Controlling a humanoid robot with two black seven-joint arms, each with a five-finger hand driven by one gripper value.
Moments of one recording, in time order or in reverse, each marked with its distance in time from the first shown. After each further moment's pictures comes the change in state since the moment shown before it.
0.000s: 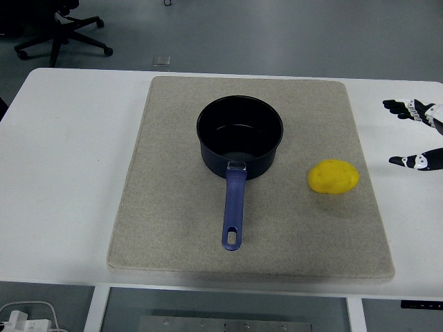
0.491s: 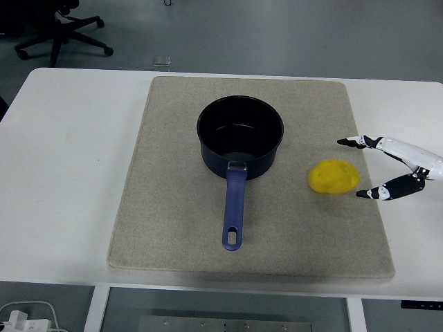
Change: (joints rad) left arm 0.000 0.000 0.000 0.000 0.000 0.000 0.000; right arm 0.012 0.124 -0.061 -0.011 -0.199 -0.004 -0.053
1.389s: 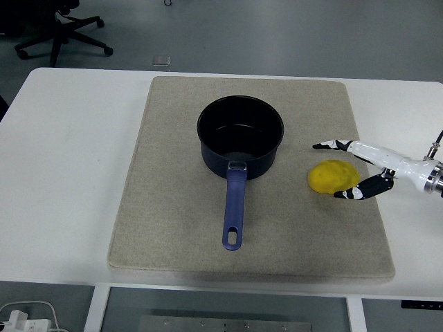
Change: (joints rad) left arm 0.000 0.000 0.000 0.000 0.000 0.000 0.000; right arm 0.018 0.149 -0.025 -0.112 -0.099 -0.042 -0.017
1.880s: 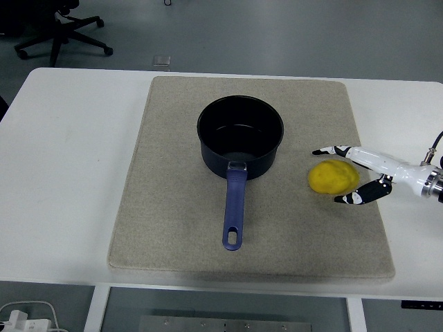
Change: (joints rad) left arm 0.000 0.000 0.000 0.000 0.000 0.000 0.000; right arm 0.003 0.020 -0.047 -0.037 -0.029 -0.032 0.003
